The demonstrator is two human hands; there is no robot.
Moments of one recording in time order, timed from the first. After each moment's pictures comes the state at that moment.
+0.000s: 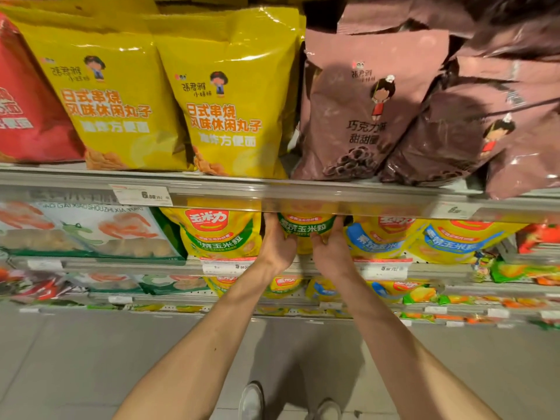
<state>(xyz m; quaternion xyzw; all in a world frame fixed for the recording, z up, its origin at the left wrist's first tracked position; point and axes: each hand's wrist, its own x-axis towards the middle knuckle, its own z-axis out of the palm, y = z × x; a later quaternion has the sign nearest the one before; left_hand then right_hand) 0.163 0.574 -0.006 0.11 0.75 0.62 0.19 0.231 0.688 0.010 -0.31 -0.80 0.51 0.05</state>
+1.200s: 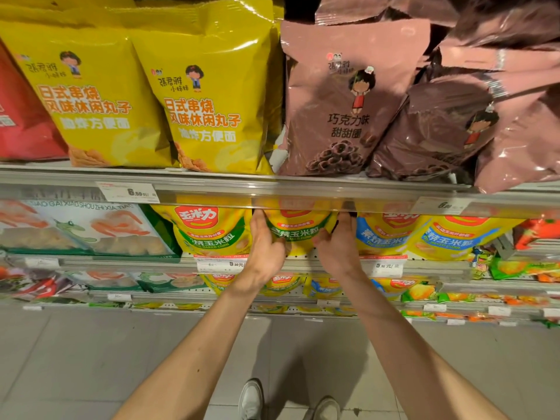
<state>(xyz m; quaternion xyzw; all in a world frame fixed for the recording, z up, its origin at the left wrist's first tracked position) 0.196 0.568 0.021 0.07 0.81 0.55 0.18 0.238 0.717 0.005 -0.29 -0.84 0.45 0.11</state>
